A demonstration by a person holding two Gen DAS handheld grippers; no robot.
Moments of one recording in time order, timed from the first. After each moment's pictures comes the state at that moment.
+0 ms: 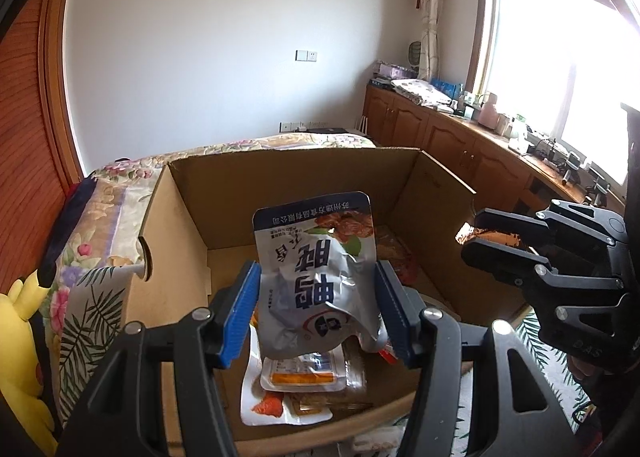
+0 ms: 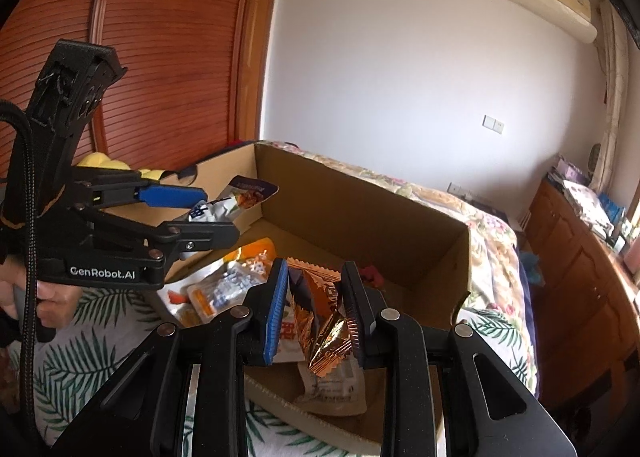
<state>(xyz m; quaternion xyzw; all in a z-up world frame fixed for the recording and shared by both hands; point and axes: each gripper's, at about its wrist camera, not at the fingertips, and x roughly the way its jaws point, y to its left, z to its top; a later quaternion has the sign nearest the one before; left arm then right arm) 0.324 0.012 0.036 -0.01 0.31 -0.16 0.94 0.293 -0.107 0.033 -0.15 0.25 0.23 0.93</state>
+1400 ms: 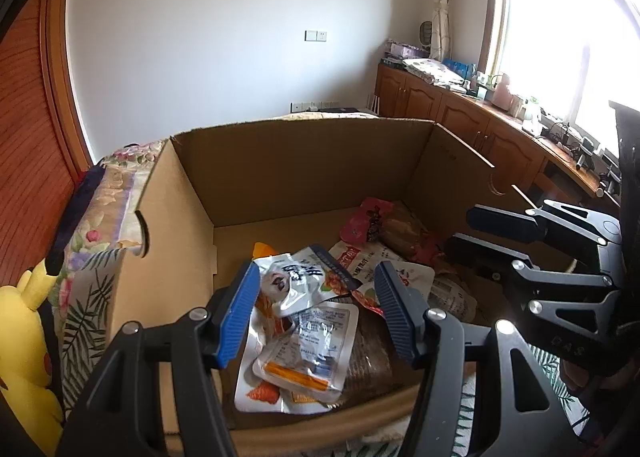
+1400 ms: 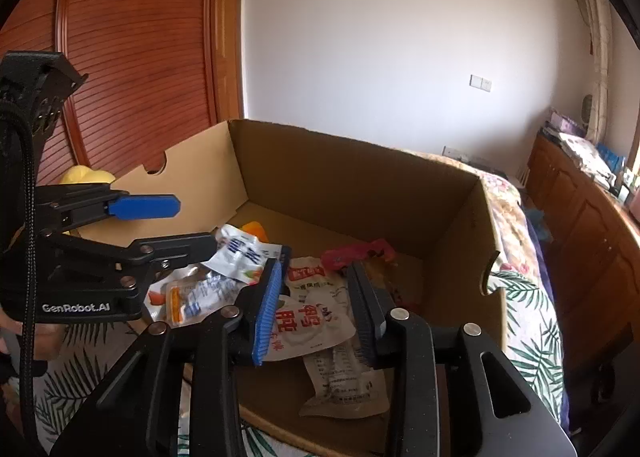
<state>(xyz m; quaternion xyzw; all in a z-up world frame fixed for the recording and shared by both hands) 0.326 0.010 0.025 0.01 0.34 -0.14 0.93 0.315 -0.110 0.011 -0.10 0.30 0.21 0.93</state>
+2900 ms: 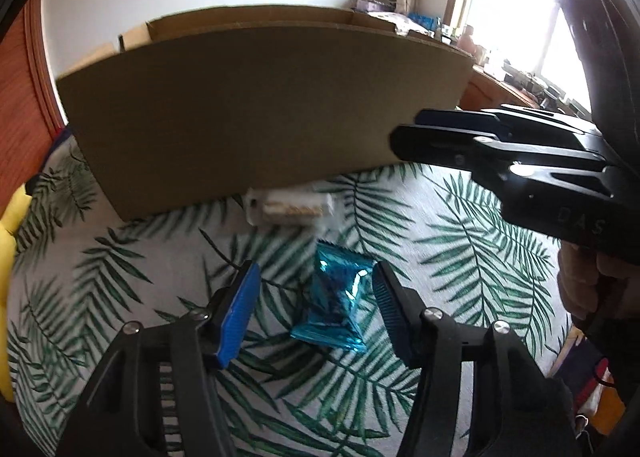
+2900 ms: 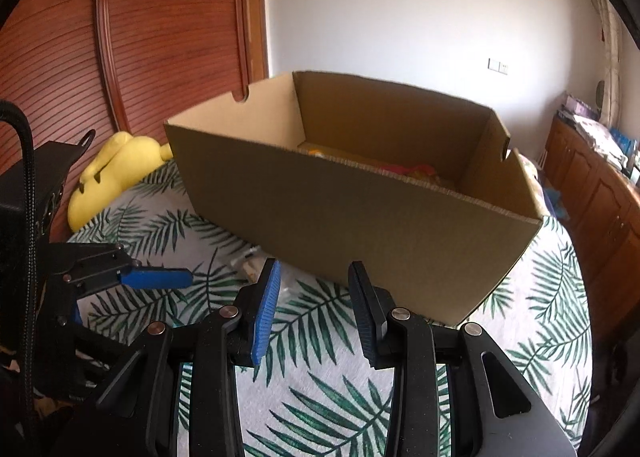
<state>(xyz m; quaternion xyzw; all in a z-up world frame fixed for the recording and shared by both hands) 0.189 -0.012 -0.054 0.01 0.41 -0.19 0.89 0.216 -0.108 -0.025 -0.10 0.33 0.25 0.91</state>
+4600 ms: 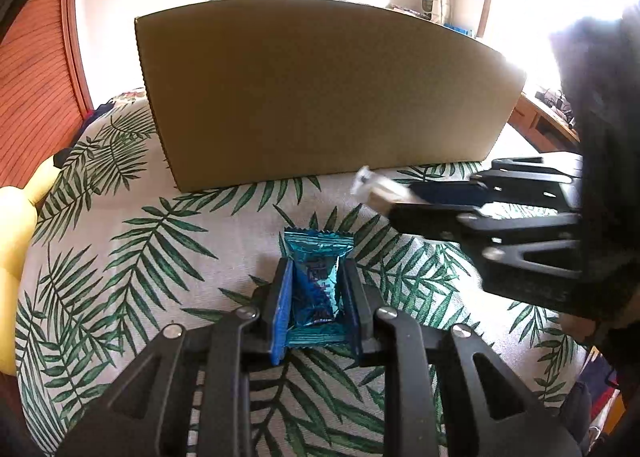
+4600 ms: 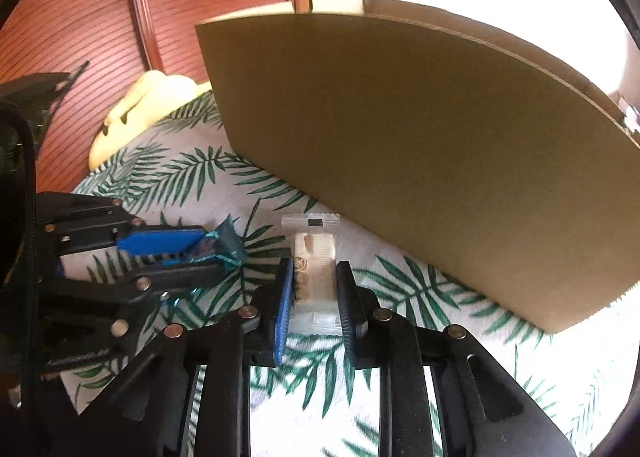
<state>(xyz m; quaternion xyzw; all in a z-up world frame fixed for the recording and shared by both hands) 0.159 0.010 -0.061 0.00 0.40 -0.13 0.91 0.236 -0.062 -0.074 -0.14 0.39 0.32 0.85</state>
